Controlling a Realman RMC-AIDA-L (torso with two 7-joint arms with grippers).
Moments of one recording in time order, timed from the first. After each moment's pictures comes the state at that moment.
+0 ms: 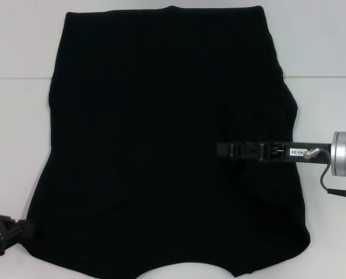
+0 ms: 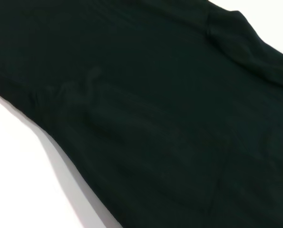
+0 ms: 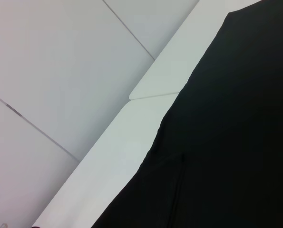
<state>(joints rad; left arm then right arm) -0.39 -2.10 0.32 0.98 2.54 1.65 -1.54 0.69 2.07 -0.70 -0.50 -2.03 -1.35 1.93</state>
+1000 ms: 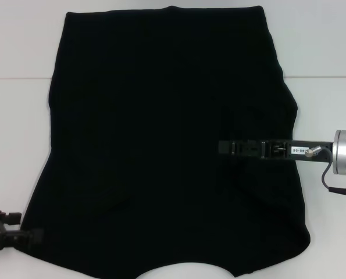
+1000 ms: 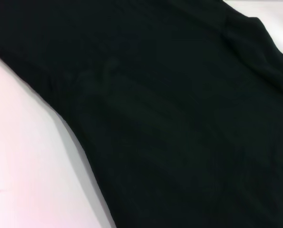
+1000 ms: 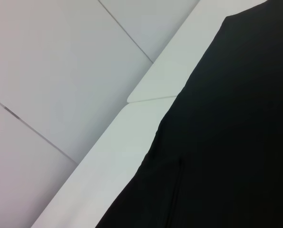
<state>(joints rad) -0.40 -2.10 0.32 0.99 2.54 1.65 -1.67 0.69 2.07 -0.70 -0.51 -2.03 -1.35 1.93</state>
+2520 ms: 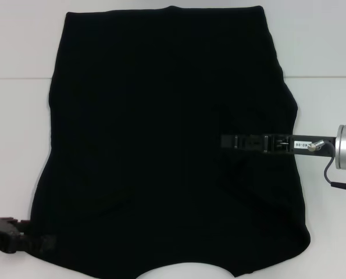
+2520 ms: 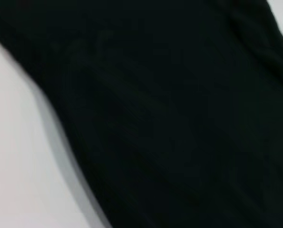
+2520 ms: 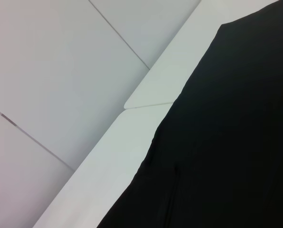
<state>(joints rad) -0.42 -2.10 0.42 0.99 2.57 1.64 -1.80 0.69 2.06 -0.69 -0.51 -2.03 -1.35 1.94</state>
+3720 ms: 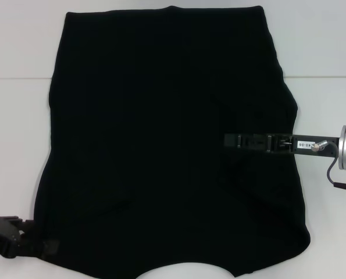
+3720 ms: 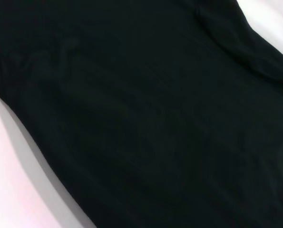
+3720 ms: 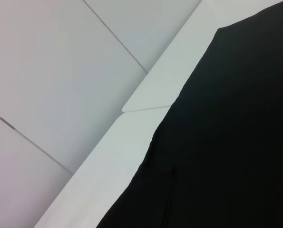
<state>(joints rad) -0.42 -2.10 0.42 0.99 2.56 1.69 -1.72 0.69 2.06 -0.67 -0.51 -2.03 -1.35 1.93</state>
